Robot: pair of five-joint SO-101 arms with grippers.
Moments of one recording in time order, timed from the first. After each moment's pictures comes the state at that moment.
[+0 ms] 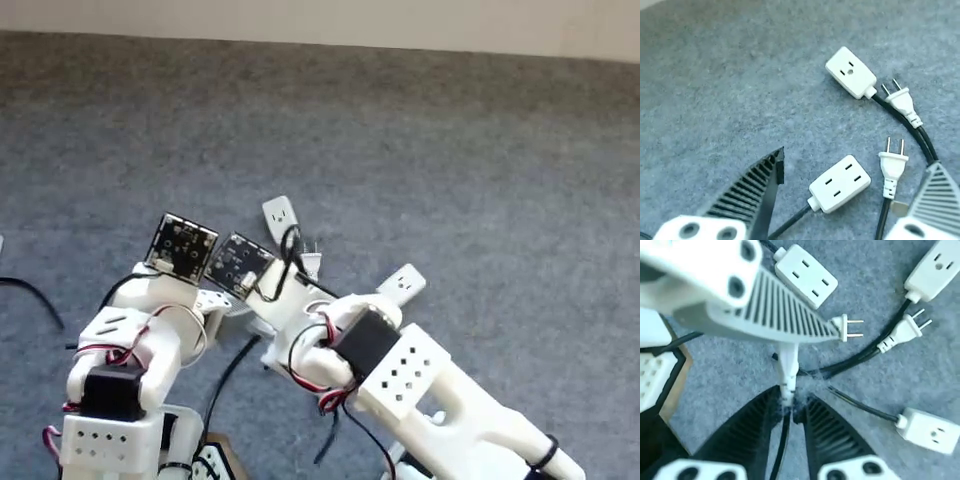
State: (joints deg) left arm 0.5 -78.7 68.2 64.0 -16.1; right arm -55.1 -40.7 35.1 74.4 10.0
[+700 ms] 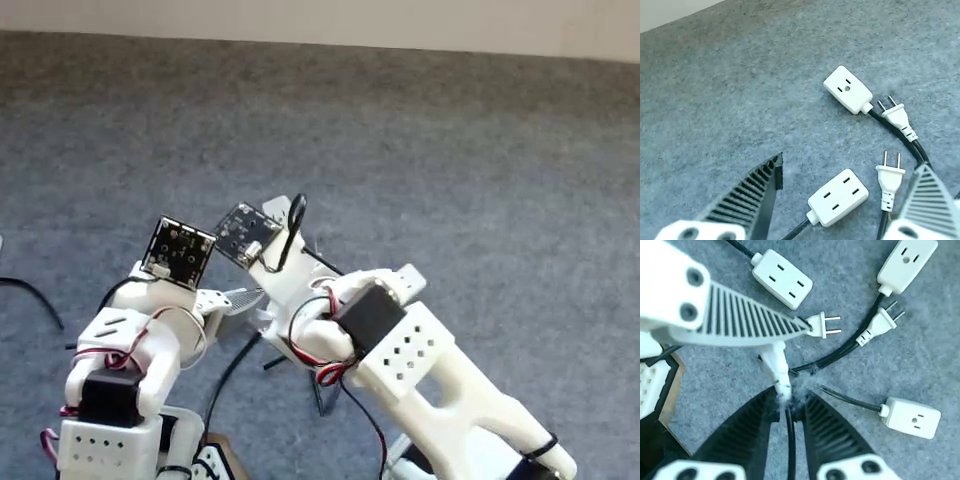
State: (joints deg) left arm 2.9 -78.9 69.8 63.8 -16.1; right arm -51.9 -36.2 26.2 78.1 9.9
